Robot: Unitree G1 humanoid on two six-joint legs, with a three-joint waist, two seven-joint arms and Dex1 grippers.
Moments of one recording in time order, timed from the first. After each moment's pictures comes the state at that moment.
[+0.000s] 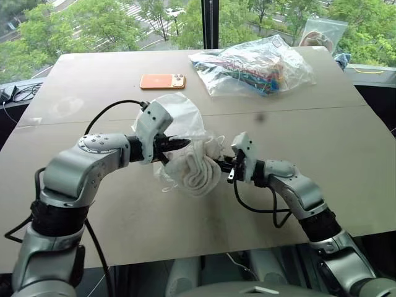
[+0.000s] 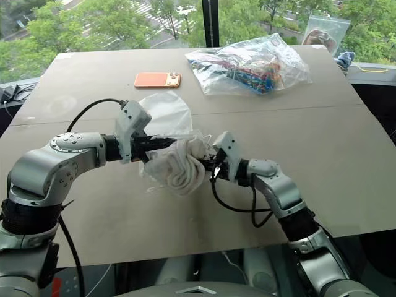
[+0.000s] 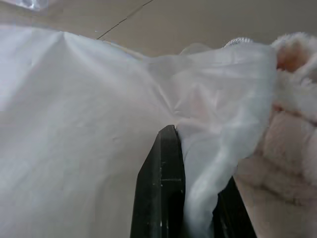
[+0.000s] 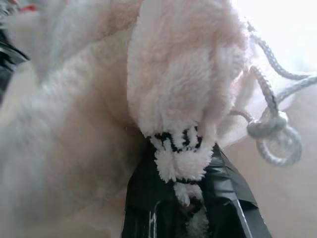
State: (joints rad) left arm -0.47 0.83 -0.06 -0.34 -0.47 0.87 -0.73; right arm -0.43 -0.24 0.30 -0.06 0.41 0.50 0.80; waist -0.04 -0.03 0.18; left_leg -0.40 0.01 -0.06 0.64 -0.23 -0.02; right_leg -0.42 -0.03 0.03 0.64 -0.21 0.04
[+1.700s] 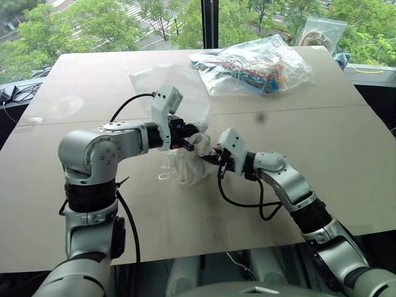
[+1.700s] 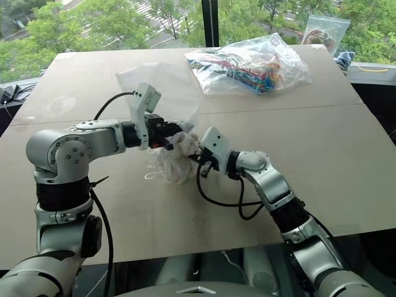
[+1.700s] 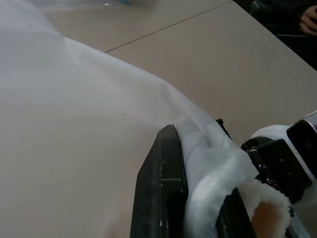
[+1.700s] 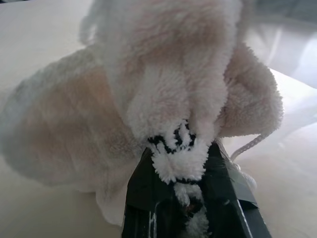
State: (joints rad) left arm -0.71 0.52 0.15 -0.26 -0.67 1.35 -0.50; right arm -0.55 -0.19 0.40 0.02 0.16 0.38 0.75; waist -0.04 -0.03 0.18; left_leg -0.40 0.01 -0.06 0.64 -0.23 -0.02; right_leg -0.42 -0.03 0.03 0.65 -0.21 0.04
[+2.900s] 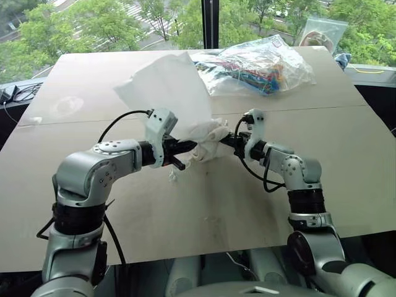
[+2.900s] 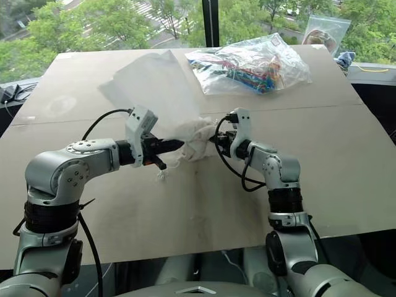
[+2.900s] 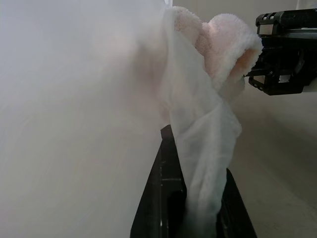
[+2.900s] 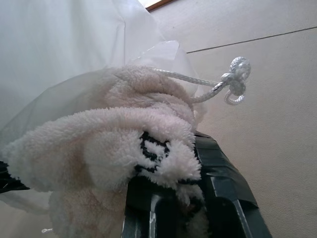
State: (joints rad) left arm -0.53 0.61 0.09 -0.33 -0.67 1.22 -0.55; right arm -0.64 0.03 -0.12 0.10 0.46 0.94 0.41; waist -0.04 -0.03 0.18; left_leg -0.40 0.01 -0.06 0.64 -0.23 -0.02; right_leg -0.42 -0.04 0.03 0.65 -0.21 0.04
